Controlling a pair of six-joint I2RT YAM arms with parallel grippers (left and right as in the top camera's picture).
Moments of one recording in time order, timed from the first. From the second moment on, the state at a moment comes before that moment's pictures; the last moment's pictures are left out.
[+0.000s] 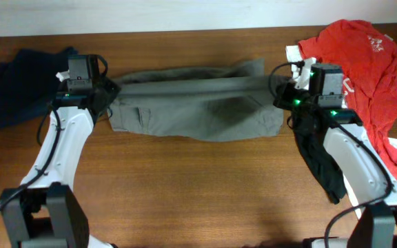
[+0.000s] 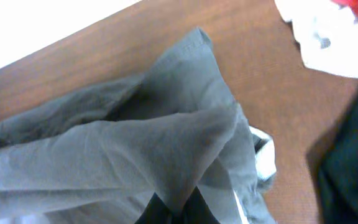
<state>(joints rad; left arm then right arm) 0.02 1.71 1.31 -0.50 -0.08 -0.81 0.01 1.53 1.05 -0.25 -0.23 0.36</state>
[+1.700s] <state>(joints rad) -0.13 2.02 1.31 -0.01 -0.15 -0.33 0.16 1.92 1.37 -0.14 -0.20 0.01</state>
